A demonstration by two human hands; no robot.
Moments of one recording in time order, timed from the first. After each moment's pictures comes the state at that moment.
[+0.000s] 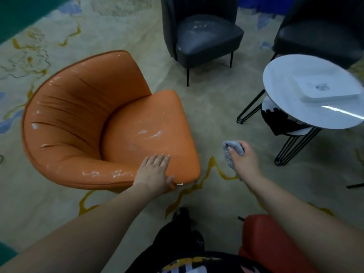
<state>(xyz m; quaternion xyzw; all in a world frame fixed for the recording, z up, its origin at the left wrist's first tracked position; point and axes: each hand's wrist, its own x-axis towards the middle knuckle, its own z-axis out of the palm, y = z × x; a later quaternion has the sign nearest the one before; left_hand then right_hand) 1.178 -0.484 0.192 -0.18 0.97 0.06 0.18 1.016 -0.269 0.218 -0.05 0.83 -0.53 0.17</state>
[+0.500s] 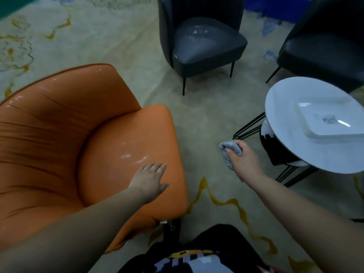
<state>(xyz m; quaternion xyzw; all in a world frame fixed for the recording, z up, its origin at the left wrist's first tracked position) 1.000 -0.559 0.160 -0.16 0.95 0.09 0.26 0.822 -0.350 0.241 -0.07 0.82 -0.52 0.24</state>
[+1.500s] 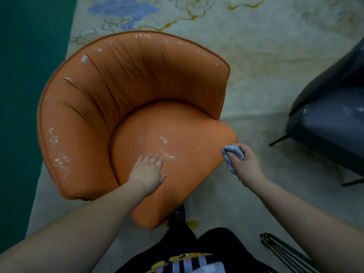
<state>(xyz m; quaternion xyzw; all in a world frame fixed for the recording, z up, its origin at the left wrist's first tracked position) 0.927 -0.575 0.125 -0.62 0.74 0.18 0.18 0.651 -0.603 0.193 -0.45 0.70 -0.32 0.46</state>
